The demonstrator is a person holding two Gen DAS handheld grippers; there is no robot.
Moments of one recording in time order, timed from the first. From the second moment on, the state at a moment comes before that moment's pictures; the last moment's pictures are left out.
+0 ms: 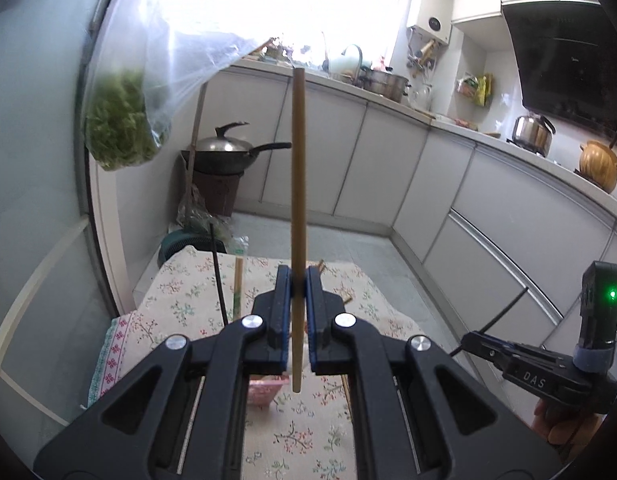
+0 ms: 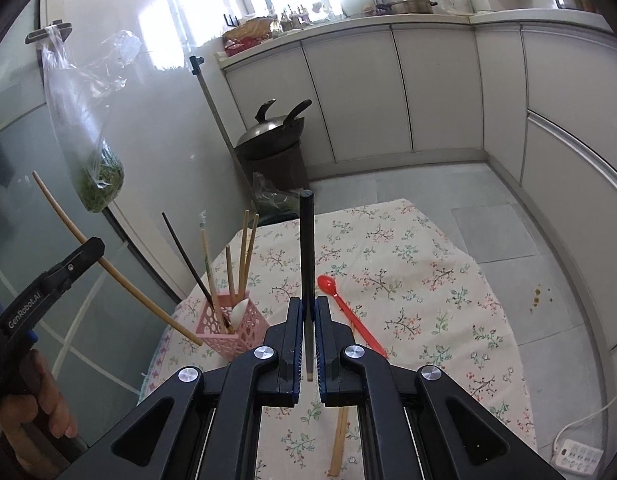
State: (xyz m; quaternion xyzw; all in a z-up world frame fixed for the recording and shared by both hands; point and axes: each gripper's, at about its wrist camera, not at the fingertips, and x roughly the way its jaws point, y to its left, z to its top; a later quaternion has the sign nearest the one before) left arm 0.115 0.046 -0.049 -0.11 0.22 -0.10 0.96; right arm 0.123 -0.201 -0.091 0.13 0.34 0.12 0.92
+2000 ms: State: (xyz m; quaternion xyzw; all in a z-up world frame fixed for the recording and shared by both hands) left arm 0.158 0.073 -0.122 -0.05 0.44 0.03 0.90; right arm 0.124 -0.177 -0.050 0.15 0.28 0.19 0.93
